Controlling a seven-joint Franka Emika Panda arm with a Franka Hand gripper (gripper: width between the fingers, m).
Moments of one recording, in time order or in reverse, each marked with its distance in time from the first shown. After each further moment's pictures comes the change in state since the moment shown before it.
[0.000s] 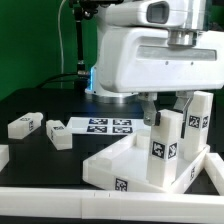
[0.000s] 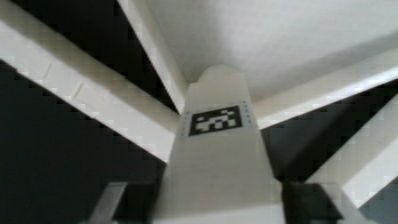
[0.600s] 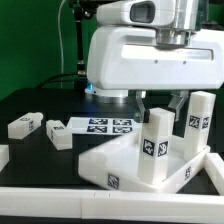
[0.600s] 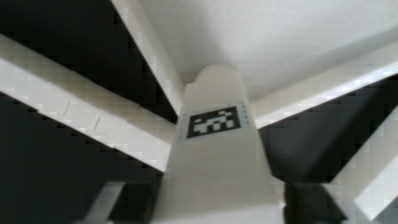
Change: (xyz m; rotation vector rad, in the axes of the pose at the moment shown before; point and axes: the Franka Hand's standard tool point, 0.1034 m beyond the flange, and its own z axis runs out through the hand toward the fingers) arm -0.004 0.001 -0.006 -0.006 -0.014 0.066
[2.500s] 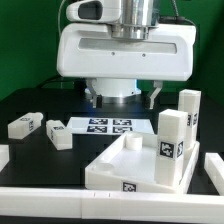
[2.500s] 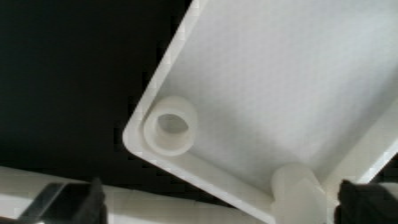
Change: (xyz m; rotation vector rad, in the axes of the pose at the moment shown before) arm -0.074 0.017 0.001 0.019 -0.025 0.293
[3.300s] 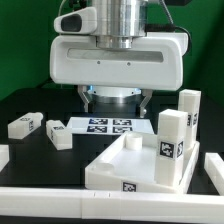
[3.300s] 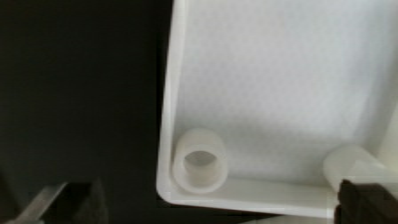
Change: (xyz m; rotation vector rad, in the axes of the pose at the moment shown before) arm -0.012 0.009 0.015 0.040 -0.015 0.457
